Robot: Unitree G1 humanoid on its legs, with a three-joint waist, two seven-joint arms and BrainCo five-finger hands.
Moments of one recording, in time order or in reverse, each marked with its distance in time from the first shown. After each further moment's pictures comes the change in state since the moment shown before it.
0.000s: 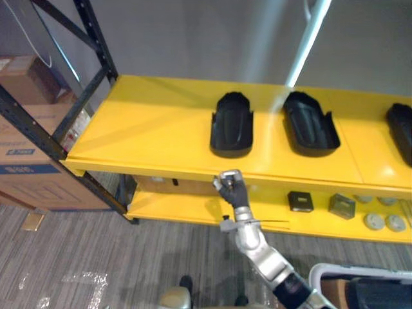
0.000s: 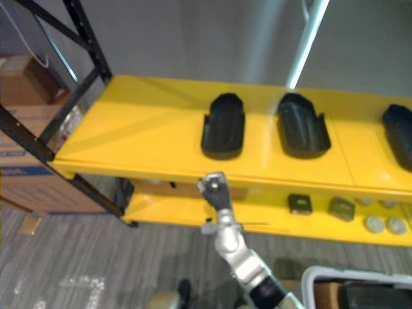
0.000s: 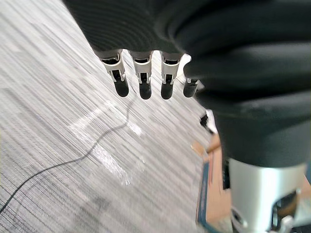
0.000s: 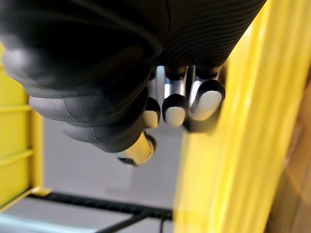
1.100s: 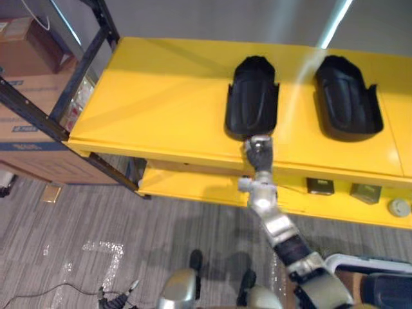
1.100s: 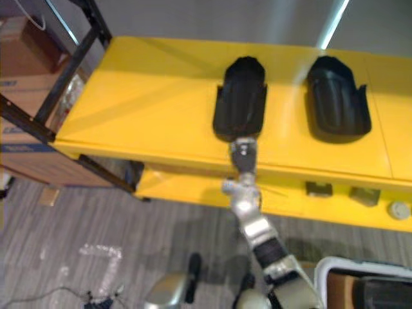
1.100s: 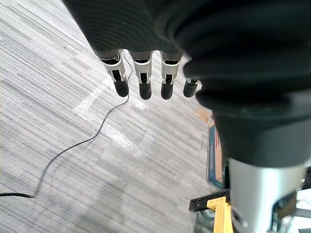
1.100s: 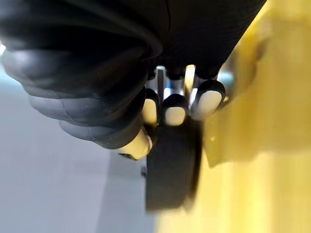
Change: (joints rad) left arm -0.042 0.007 -0.159 -0.005 -0.004 0.015 -0.092; right arm -0.334 -0.026 -0.303 0.219 0.070 0.019 -0.007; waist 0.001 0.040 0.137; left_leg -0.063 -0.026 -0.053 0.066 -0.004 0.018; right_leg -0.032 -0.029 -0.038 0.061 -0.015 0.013
